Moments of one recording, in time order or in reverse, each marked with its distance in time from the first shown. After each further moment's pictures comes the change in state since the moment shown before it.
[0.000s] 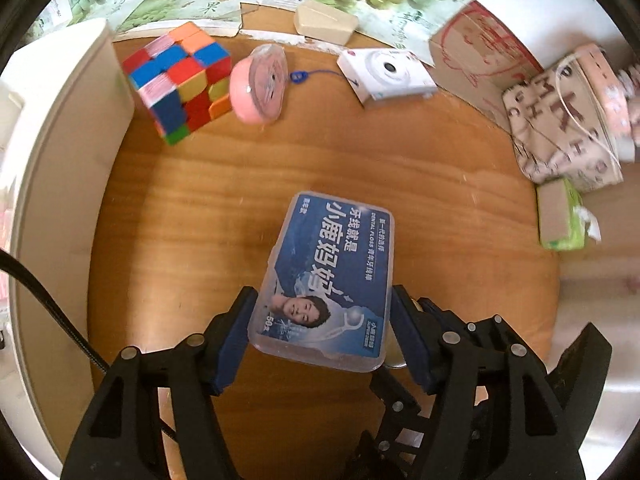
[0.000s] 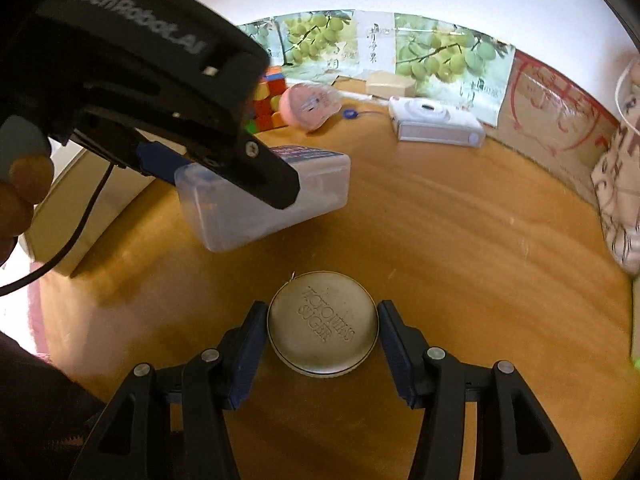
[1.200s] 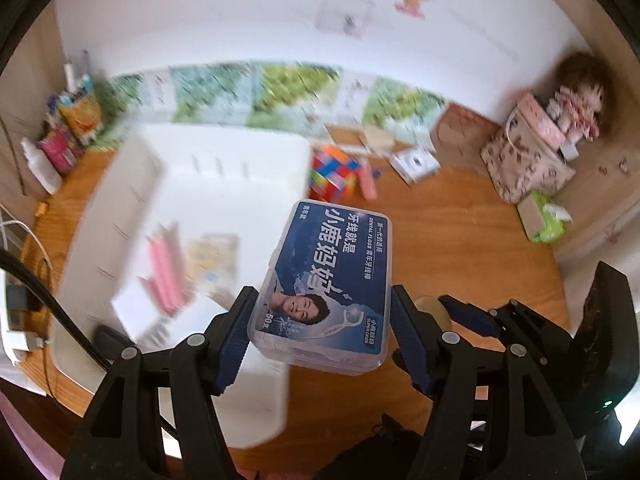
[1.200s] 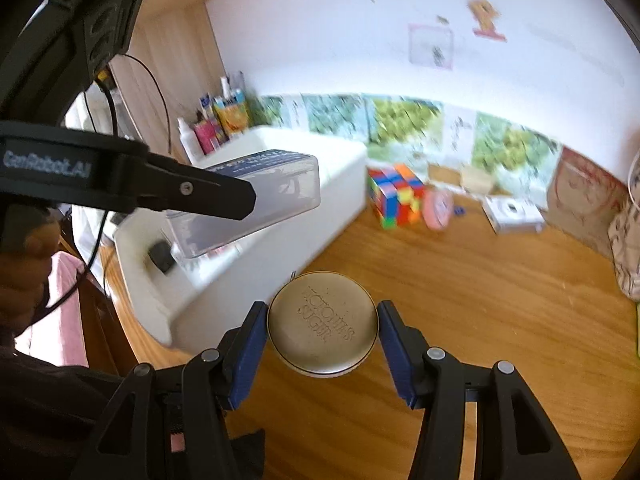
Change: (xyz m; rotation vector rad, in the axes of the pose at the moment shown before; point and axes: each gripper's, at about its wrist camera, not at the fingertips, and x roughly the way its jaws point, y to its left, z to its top) left arm -0.167 0.110 -0.075 0.132 -0.374 0.068; right arm -0.067 0.142 0.058 0.000 -0.202 0.077
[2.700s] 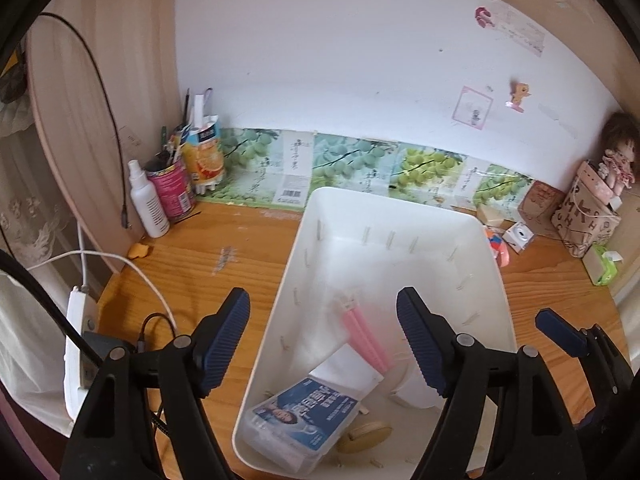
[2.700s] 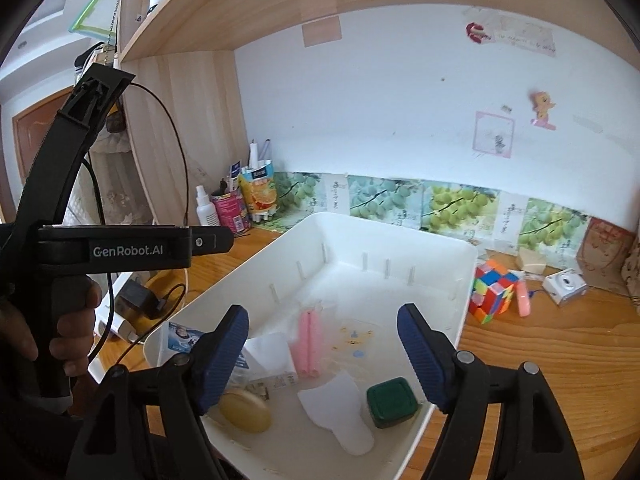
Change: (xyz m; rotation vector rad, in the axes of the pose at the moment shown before) left arm -0.034 0.180 -0.014 -0.014 -0.299 0.132; right arm 0.048 0.147 0.037 0.028 -0.283 -0.157
